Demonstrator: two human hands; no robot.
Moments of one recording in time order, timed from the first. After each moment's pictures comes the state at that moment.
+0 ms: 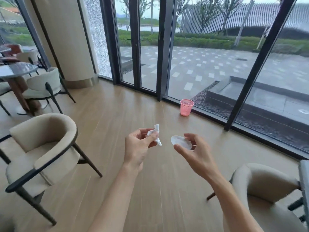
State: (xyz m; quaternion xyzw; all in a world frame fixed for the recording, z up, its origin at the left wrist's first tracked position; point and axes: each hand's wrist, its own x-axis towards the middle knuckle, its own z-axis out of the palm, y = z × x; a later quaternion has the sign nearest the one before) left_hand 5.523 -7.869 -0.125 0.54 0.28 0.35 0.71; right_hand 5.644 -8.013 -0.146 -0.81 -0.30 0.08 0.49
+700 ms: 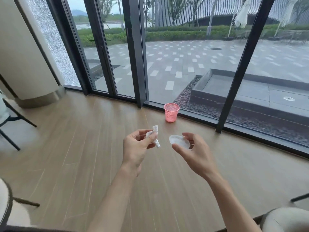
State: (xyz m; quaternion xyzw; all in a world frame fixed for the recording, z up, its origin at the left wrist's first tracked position) left_hand 5.890 -7.674 -0.140 0.58 0.26 0.27 0.73; right_hand 5.983 -7.834 -0.167 -0.83 -0.22 0.04 0.51
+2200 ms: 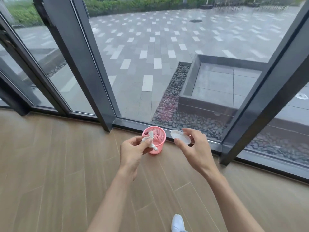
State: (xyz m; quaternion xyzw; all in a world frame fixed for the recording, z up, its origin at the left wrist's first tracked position) left_hand 6.792 -7.326 -0.214 0.57 0.31 0.15 0.75; right_hand 6.865 -7.509 -0.224 -0.86 -0.16 0.00 0.49
